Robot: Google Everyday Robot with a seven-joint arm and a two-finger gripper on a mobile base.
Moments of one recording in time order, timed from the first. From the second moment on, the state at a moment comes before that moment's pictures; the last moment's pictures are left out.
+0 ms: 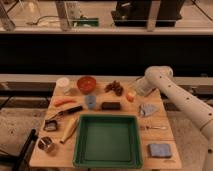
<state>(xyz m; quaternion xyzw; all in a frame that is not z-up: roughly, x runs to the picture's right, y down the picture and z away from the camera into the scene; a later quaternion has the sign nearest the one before) 0.171 0.032 0.875 -0.16 -0.20 -0.17 0.95</state>
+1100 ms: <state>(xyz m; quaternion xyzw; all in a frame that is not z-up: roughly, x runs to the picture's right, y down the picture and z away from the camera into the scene) 0.176 0.057 0.915 -0.18 -0.18 -0.16 0.95</state>
